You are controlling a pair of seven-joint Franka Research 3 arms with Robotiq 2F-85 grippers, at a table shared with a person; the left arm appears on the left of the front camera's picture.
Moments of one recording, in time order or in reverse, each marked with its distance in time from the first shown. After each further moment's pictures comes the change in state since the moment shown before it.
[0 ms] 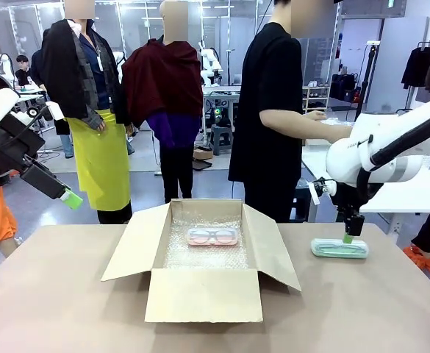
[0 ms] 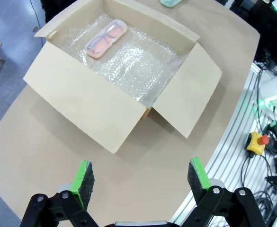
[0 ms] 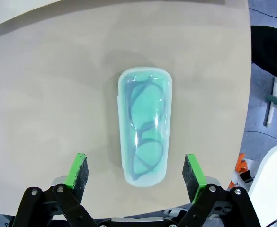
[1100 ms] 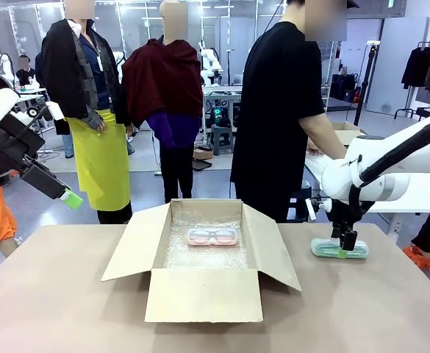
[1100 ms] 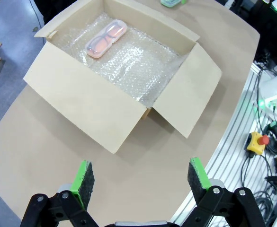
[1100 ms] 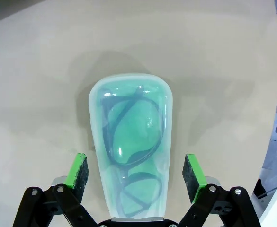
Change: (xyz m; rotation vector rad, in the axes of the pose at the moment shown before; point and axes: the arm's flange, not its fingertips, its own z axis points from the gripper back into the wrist) left arm 0.000 0.000 0.000 0.000 0.000 0.000; right arm -0.010 -0.021 -0.067 0.056 -0.025 -0.024
